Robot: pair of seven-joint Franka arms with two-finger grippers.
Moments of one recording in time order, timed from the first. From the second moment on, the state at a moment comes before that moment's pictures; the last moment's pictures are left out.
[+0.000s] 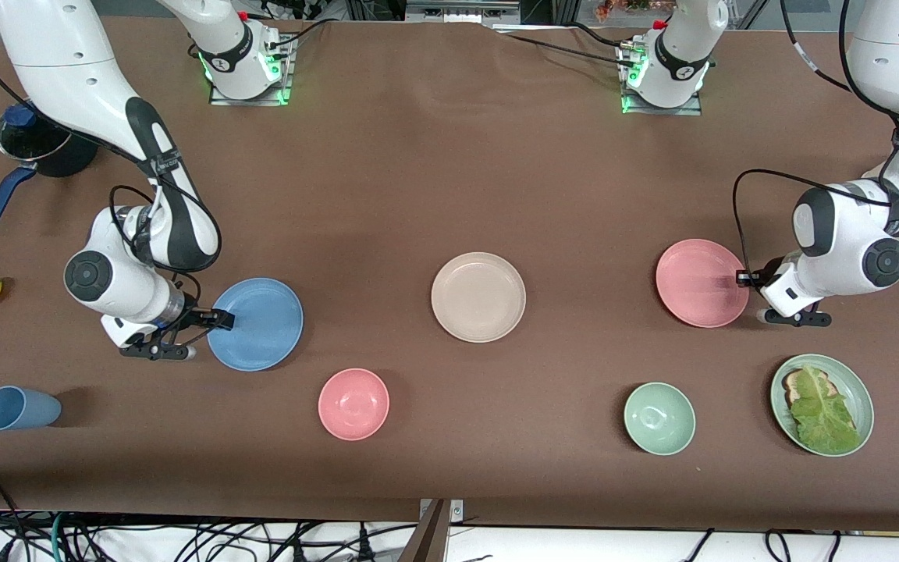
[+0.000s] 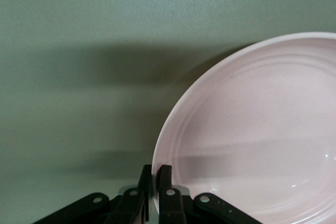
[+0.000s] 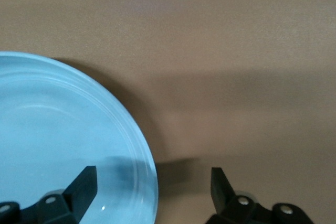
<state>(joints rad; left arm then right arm) 0.22 0.50 -0.01 -2.01 0.05 2.25 0.21 0.11 0.62 -0.08 -1.82 0.07 2.42 0.05</state>
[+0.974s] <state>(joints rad) 0.21 0.46 -0.21 -1.67 -0.06 1.76 -0.05 0.10 0.63 -0.08 -1.82 0.08 2.42 0.02</state>
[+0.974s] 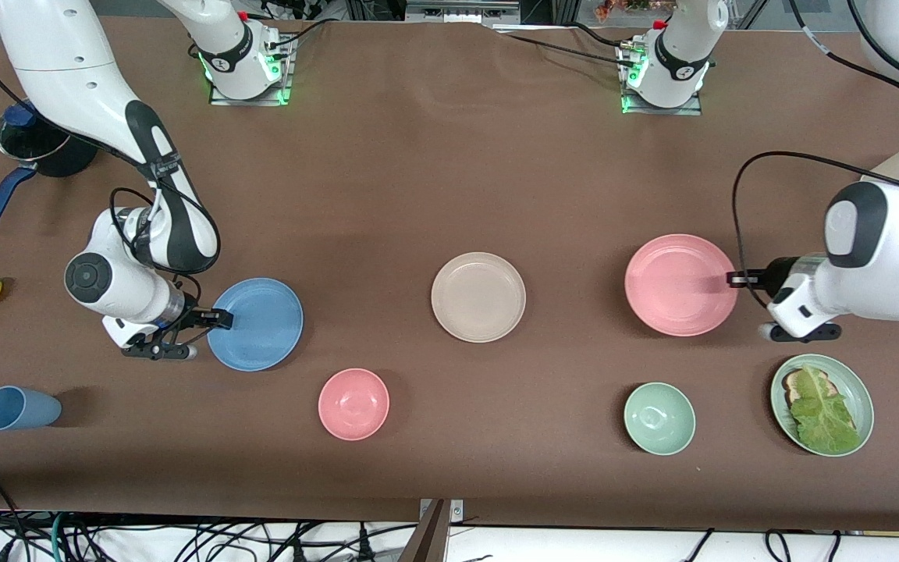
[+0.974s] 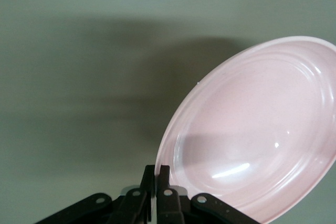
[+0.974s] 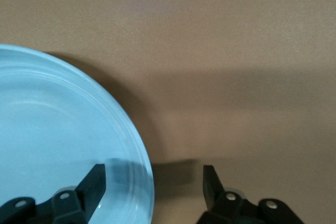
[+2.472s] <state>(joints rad) -0.22 0.71 -0.30 -1.53 -0.17 2.05 -0.71 0.10 0.63 -0.08 -1.82 0.08 2.42 0.02</state>
